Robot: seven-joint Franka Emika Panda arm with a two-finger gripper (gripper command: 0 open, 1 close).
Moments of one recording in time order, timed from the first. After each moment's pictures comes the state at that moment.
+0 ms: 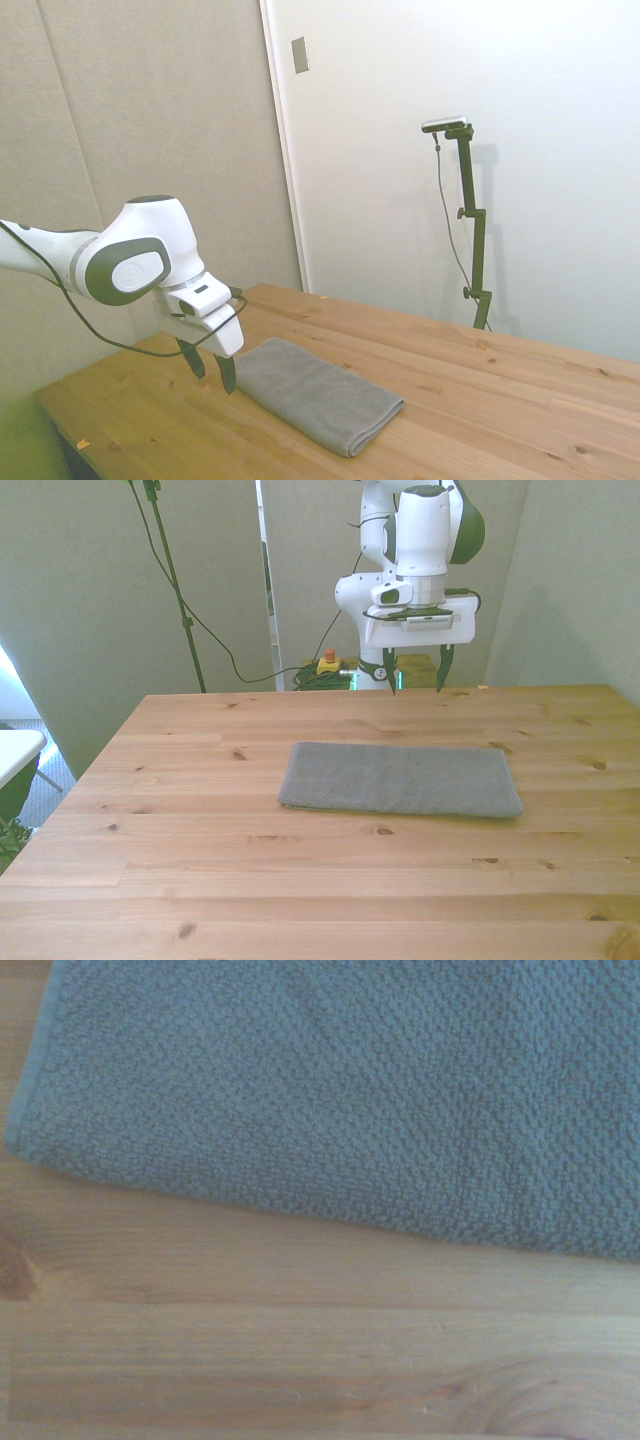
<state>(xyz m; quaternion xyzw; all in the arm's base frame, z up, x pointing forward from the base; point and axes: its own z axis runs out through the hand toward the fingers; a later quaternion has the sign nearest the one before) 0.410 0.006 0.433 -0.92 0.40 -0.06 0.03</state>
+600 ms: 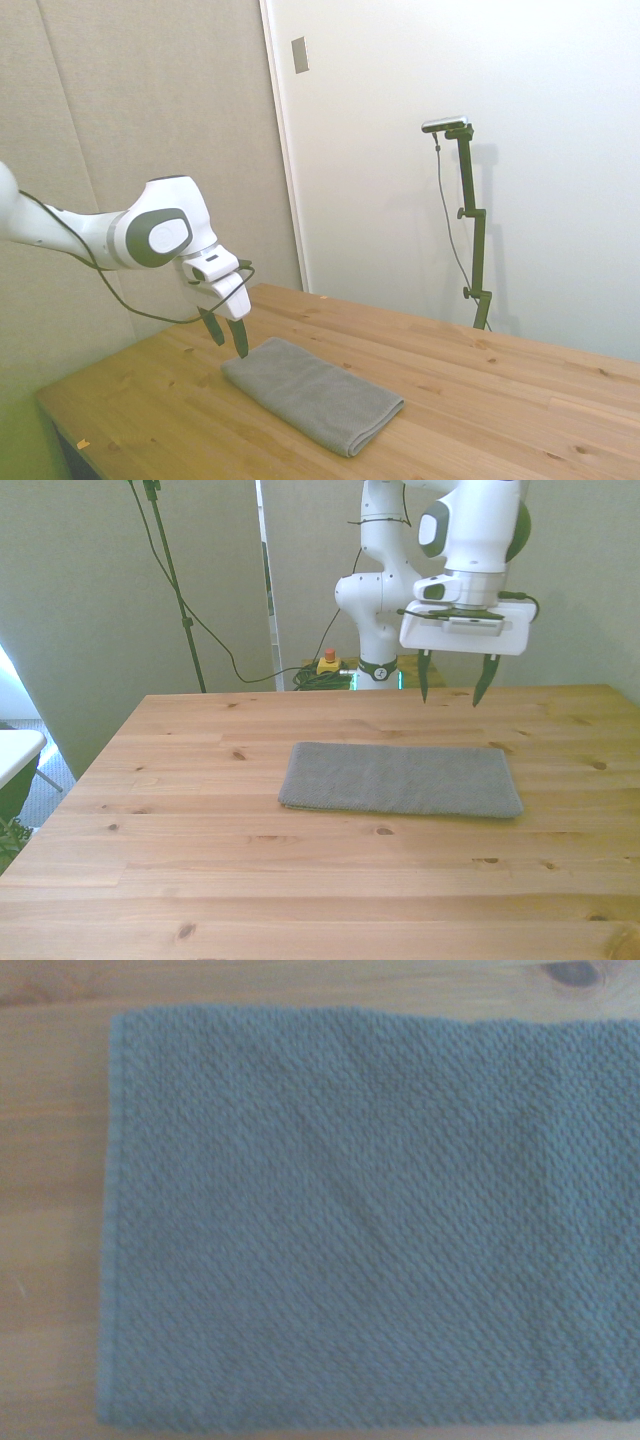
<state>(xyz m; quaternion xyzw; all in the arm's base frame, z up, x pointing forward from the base) 0.505 0.076 0.459 -0.88 0.47 -0.08 -0.02</state>
